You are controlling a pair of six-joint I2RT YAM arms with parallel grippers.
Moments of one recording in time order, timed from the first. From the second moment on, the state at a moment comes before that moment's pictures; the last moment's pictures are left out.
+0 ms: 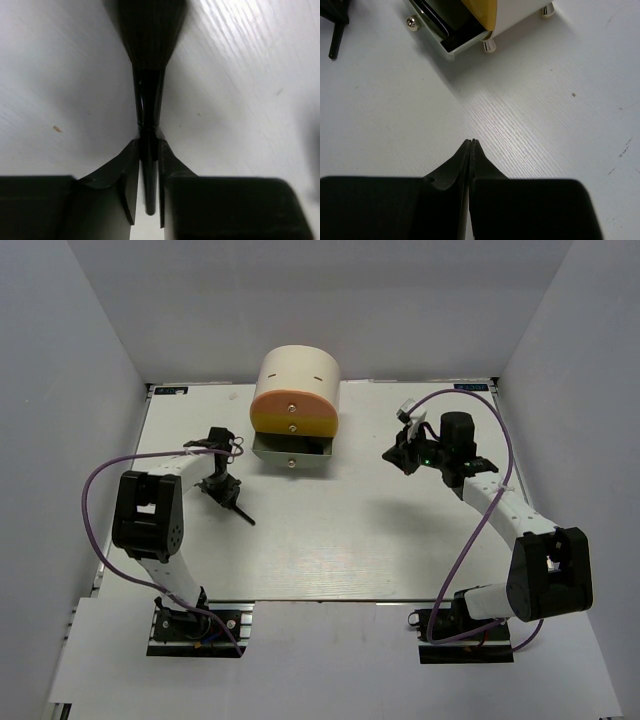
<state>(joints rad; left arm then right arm) -0.15 1.77 1.10 -0.73 -0.22 -1.02 0.23 1.37 0.90 -0.03 -0.67 -0.27</state>
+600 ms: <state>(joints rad) -0.20 1.43 1.02 -0.46 0.14 -1.02 0.22 1.37 0.90 -0.03 -0.67 -0.27</state>
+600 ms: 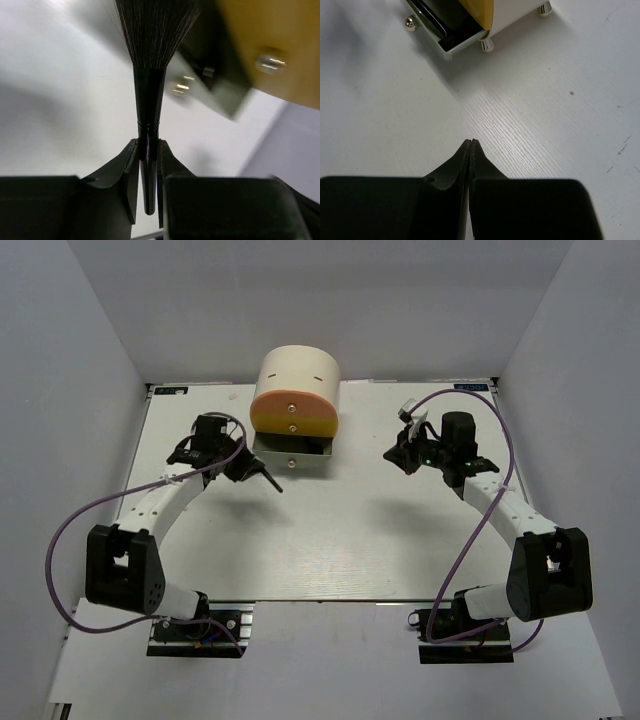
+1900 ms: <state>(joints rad) -0.44 1.69 1.30 -0.41 -0.09 -1.74 0.22 1.35 0.89 0.00 -0.67 -0.25</state>
